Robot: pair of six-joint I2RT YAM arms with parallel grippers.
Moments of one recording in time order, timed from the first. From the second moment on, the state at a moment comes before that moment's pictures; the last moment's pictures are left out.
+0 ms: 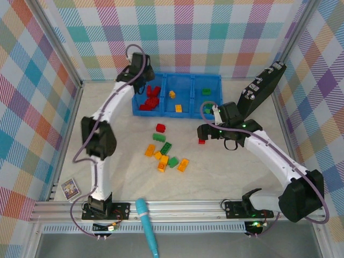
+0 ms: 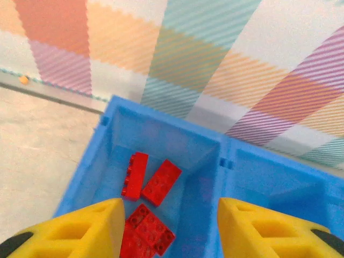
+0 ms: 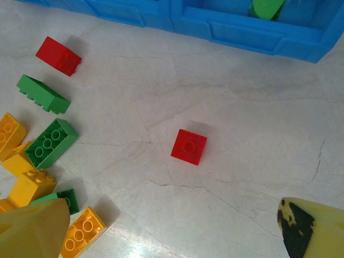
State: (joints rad) left arm -0.33 2.04 2.03 -0.56 -0.26 -0.51; right arm 0.46 1.26 1.04 -0.70 -0.08 0.24
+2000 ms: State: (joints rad) left arm -0.96 2.32 1.95 -0.71 -0.20 -0.73; right arm 0.46 0.78 1.14 -0.75 -0.04 0.09
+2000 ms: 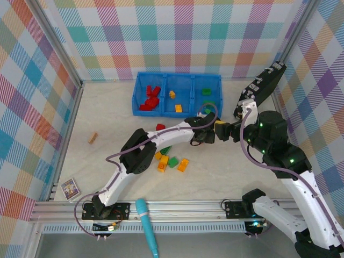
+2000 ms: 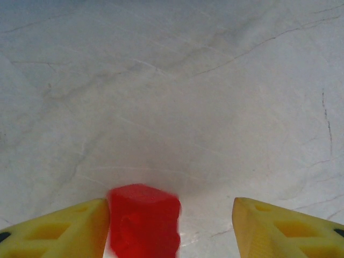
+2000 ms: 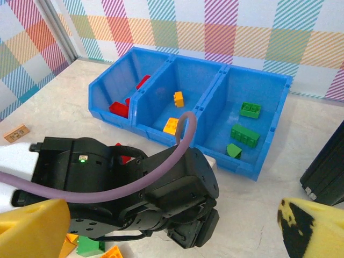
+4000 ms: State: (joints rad) left arm -0.43 1.87 1.76 -0.62 -0.41 -0.45; right arm 0.46 0.81 1.10 -0.69 0.02 0.06
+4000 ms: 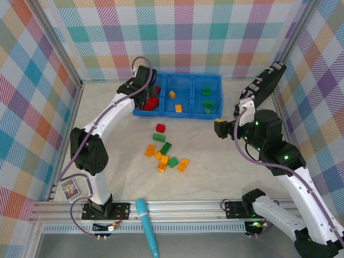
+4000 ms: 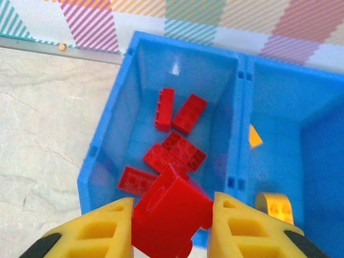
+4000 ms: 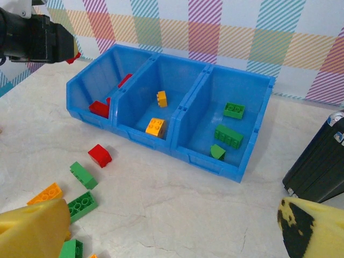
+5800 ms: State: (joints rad) left arm -0.56 1.74 1.24 -0.45 -0.32 -0.28; right arm 0.46 0.99 1.16 -0.65 -0.06 0.10
